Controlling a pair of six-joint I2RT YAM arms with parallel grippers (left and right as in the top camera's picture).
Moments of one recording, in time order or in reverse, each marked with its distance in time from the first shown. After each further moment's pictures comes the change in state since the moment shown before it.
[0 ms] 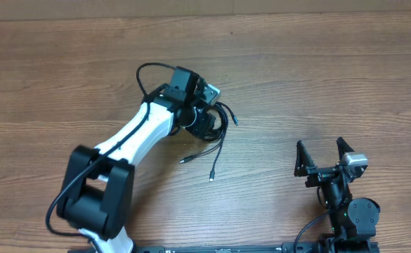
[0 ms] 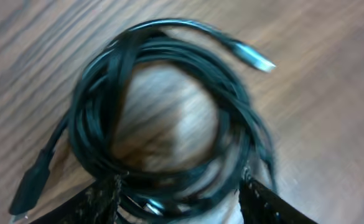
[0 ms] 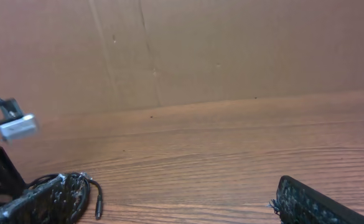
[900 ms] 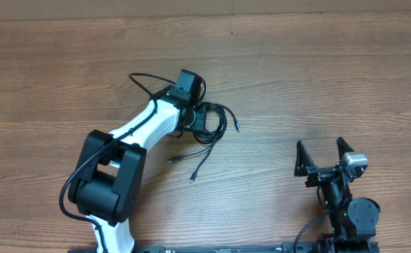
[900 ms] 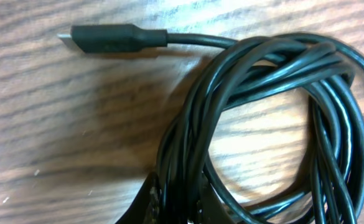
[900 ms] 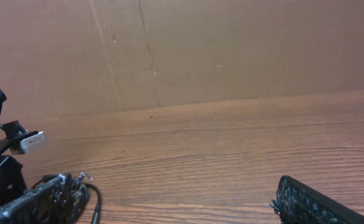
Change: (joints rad) left arm -0.002 0.097 0.025 -0.007 -0.171 -0.407; right arm 0.000 0.000 0.000 0.000 0.000 -0.001
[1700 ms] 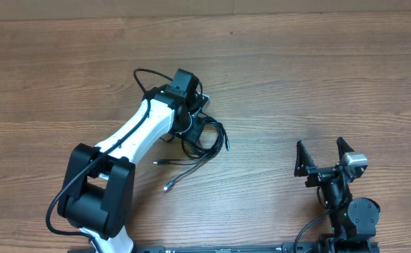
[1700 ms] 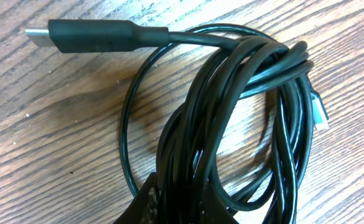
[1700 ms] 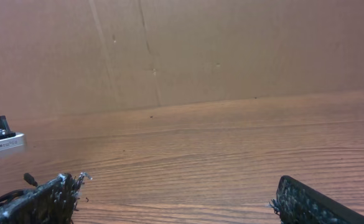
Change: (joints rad) left arm 0.000 -0.100 0.016 -0.230 0.090 0.318; right arm 0.000 0.000 0.000 0.000 0.000 0.000
